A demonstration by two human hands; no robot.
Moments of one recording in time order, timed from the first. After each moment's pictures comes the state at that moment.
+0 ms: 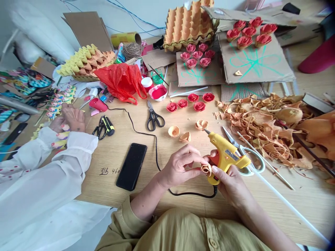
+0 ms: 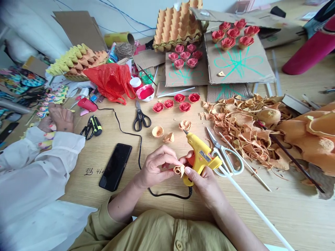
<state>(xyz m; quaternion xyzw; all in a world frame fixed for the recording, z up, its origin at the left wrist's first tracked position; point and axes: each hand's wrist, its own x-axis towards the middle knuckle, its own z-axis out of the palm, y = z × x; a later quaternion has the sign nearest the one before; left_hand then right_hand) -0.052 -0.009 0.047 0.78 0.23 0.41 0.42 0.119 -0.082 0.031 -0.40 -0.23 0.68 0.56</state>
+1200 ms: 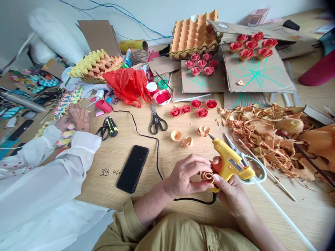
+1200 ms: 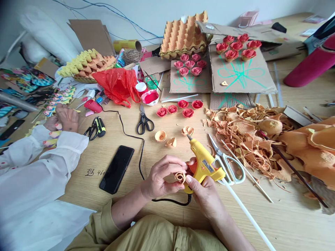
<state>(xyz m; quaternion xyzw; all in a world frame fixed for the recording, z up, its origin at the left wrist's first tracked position) -0.044 -0.019 0.045 0.80 0.21 0.43 0.36 0.115 -0.088 0.028 -0.44 -0.22 0.66 0.57</state>
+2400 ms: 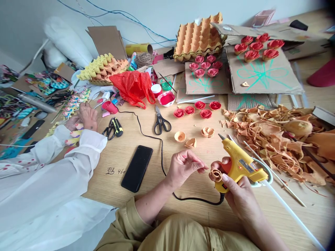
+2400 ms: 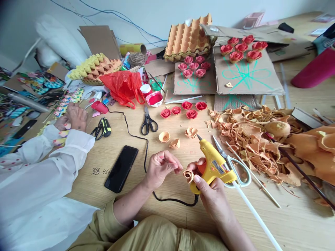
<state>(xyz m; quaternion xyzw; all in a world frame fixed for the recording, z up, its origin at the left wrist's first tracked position) -0.040 -0.014 0.042 0.42 0.33 0.46 0.71 0.118 -0.082 0.038 -0.39 -0.21 0.66 0.61</state>
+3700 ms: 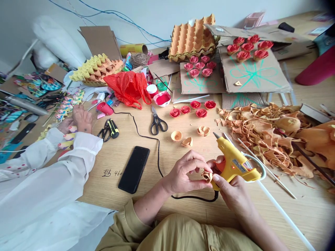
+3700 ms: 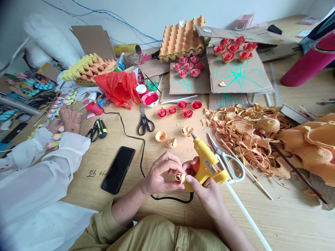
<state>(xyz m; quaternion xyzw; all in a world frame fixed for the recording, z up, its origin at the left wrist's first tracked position) -0.048 -0.018 0.040 0.77 0.22 0.41 0.44 0.121 -0.089 0.019 -0.39 -0.32 0.64 0.58</state>
